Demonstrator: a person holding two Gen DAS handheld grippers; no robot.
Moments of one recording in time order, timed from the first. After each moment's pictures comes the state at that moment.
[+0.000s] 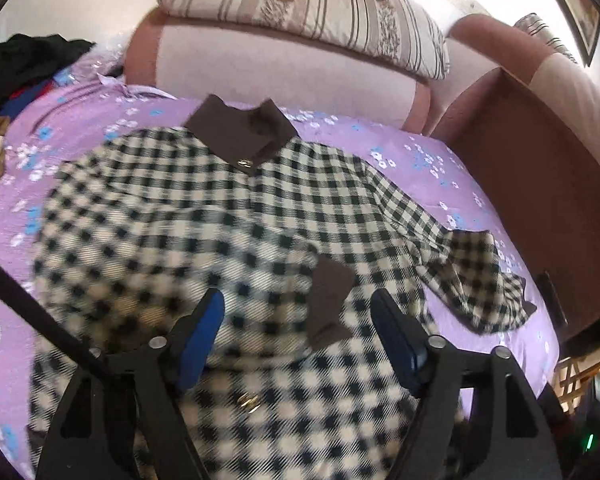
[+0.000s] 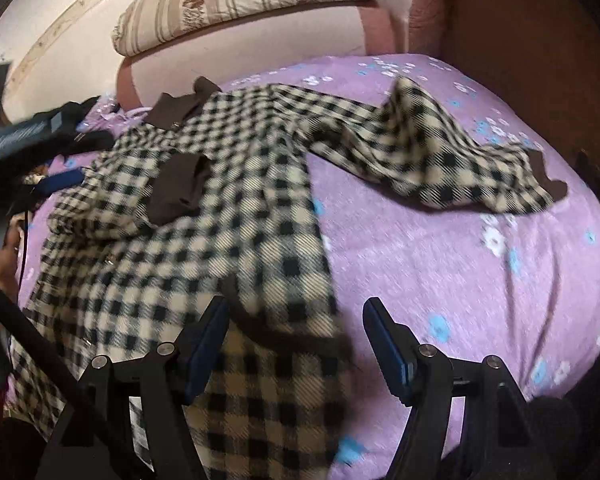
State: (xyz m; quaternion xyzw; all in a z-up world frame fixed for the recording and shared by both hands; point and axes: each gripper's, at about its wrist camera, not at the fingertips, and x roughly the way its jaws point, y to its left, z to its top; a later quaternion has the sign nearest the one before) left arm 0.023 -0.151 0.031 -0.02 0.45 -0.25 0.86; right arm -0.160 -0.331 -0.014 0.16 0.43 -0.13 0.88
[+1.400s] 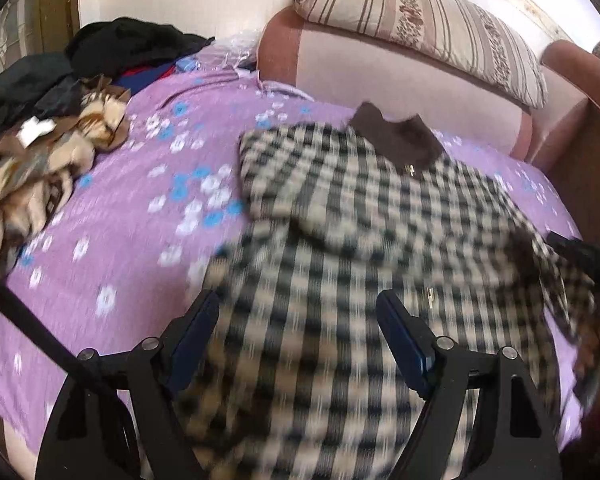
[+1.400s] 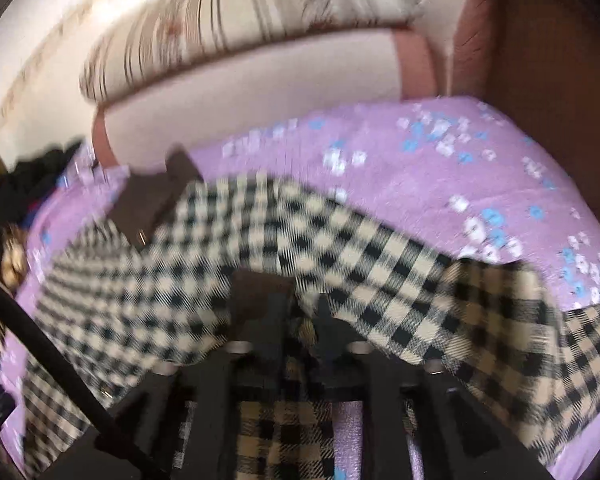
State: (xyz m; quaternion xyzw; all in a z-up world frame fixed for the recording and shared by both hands) left arm 0.043 -0.044 0.013 -0.01 0.44 -0.08 0.90; right arm 0.017 -0.406 0.004 0.17 0.37 -0.13 0.90
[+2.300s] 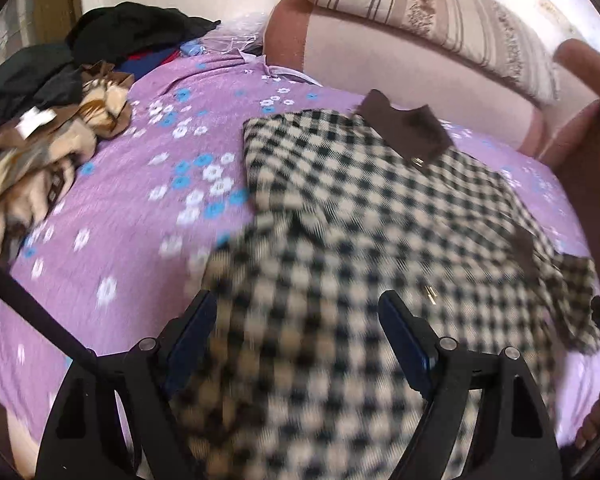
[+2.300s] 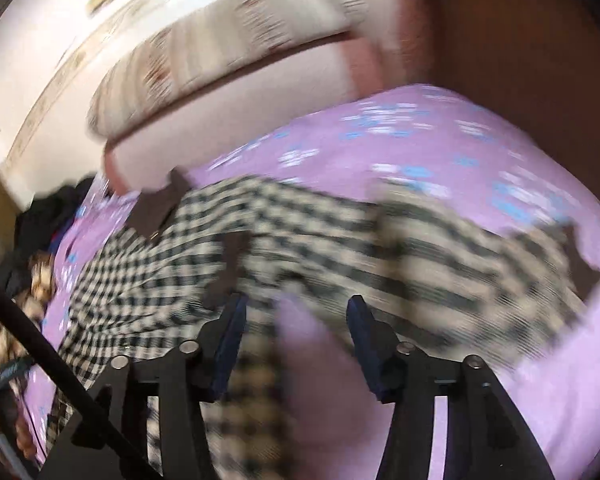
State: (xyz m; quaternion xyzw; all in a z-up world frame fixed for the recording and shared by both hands) left arm 0.022 -0.042 0.020 -0.02 0.47 -0.07 0.88; right arm -0.111 -0.435 0.007 0.25 0.34 -0.15 0.89
